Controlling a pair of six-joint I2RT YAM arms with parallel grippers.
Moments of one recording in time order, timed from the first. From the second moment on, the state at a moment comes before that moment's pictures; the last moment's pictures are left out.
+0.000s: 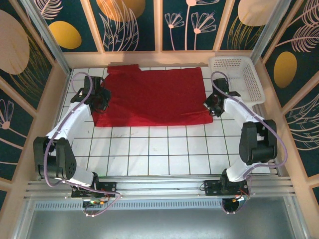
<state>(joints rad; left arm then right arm) -0.11 1.49 1.15 -0.48 0.01 -1.23 0.15 1.64 1.17 -0.63 0.00 0.88</state>
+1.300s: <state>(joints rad) -0.06 1.77 1.35 -0.47 -0.13 -1.07 0.15 1.96 1.44 -0.63 0.06 0.84</state>
